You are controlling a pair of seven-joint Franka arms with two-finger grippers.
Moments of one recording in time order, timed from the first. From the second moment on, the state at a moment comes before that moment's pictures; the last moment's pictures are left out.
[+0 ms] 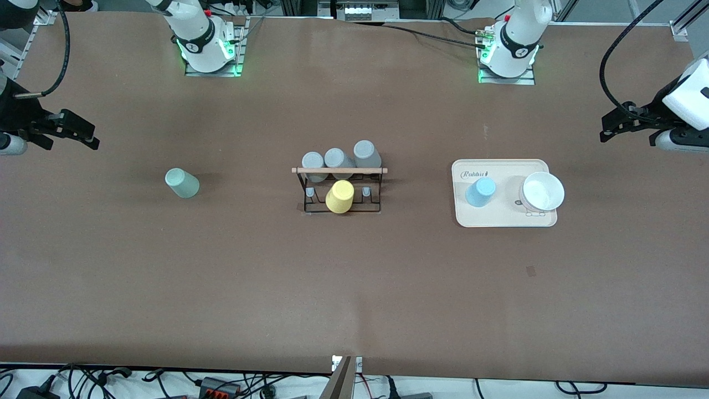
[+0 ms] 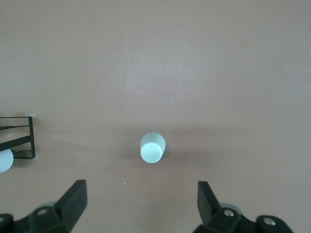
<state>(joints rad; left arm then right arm) 0.06 -0.04 -0.05 -1.69 0.00 1.62 0.08 -0.05 -0.02 0.01 -1.71 0.02 1.71 -0.04</state>
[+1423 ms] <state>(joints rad) 0.01 0.05 -0.09 -1.69 0.00 1.45 0.07 -0.05 -0.02 0.01 -1.71 0.02 1.71 -0.04</state>
